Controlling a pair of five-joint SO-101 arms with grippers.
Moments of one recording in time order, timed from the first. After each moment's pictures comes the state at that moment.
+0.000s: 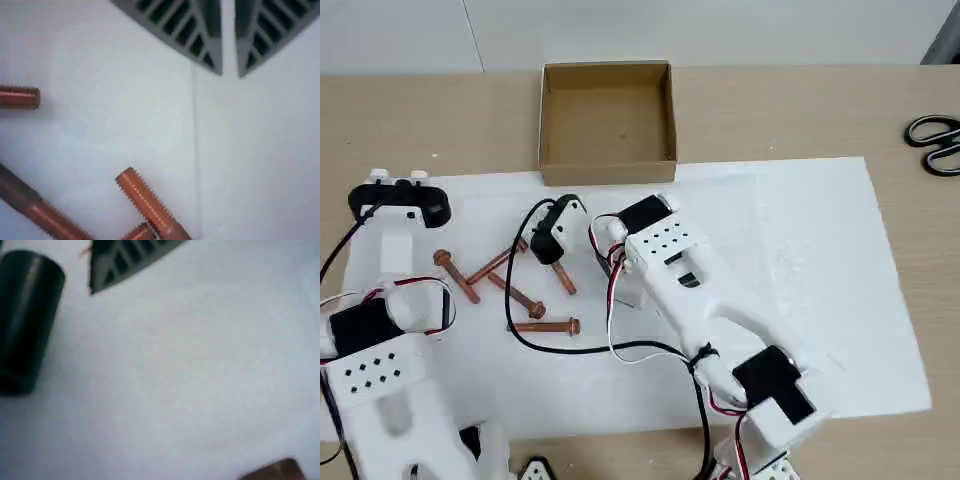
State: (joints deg) left arm -26.2 -45.6 41.5 82.8 -16.7; right arm -35.0 7.9 8.4 75.6 35.0
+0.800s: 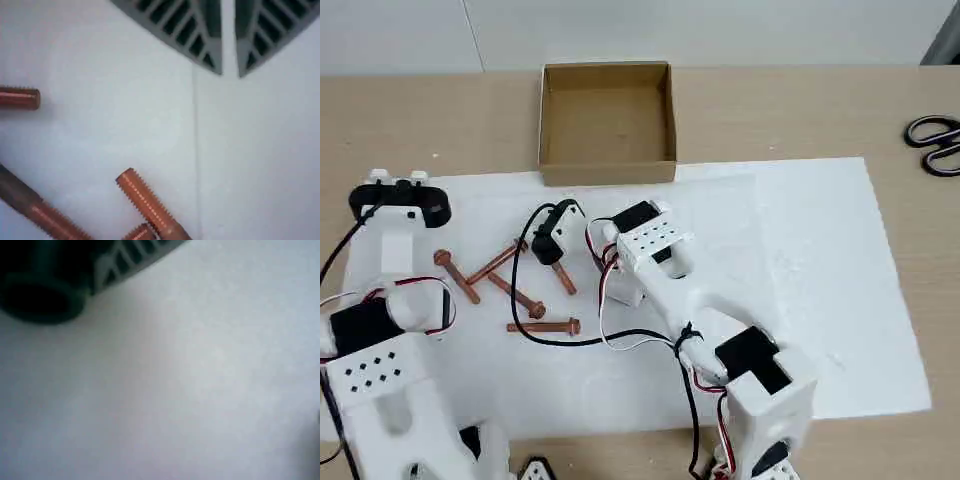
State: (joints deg) left arm -26.3 -45.6 41.5 82.8 -16.7; right arm -34.2 18.5 7.2 67.5 34.9
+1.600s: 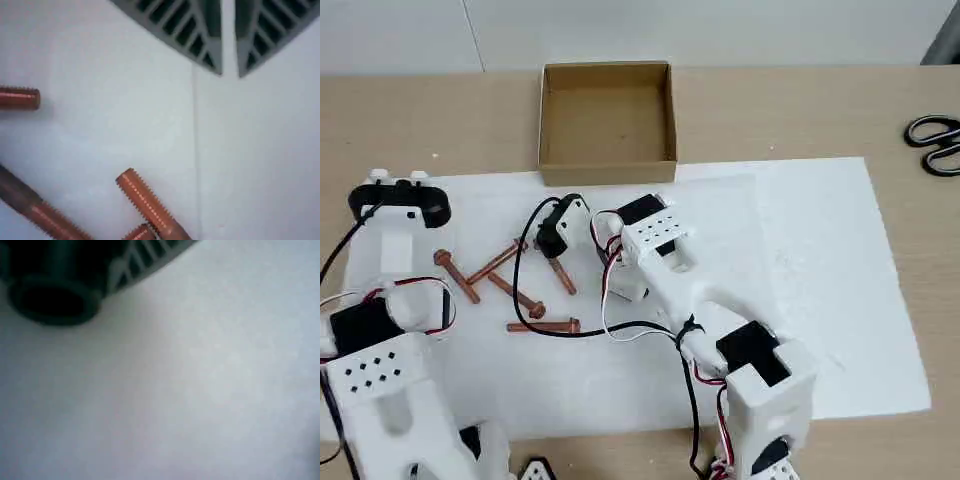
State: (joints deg) left arm -26.3 -45.6 41.5 82.8 -16.7; right arm -32.5 18.2 5.5 70.0 35.6
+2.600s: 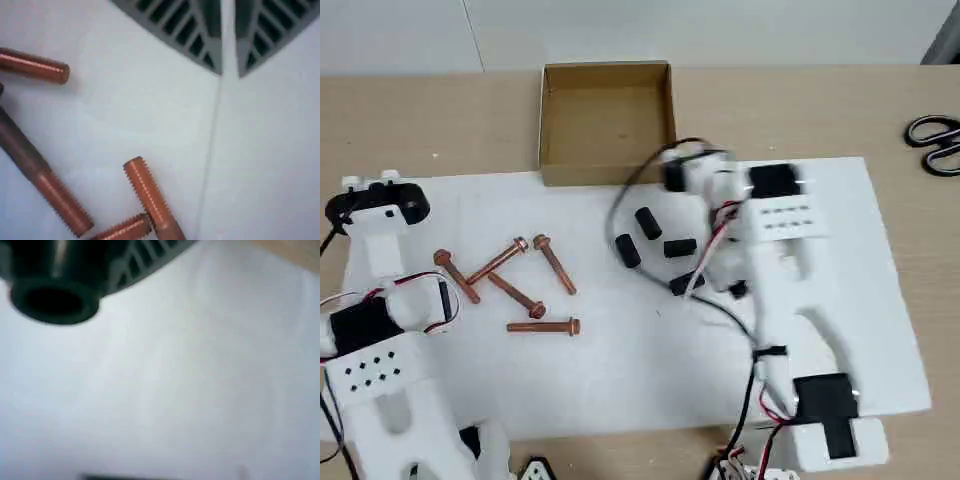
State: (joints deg) left arm -26.3 -44.2 41.5 82.8 -4.4; right arm -6.9 -4.0 6.4 96.2 18.4
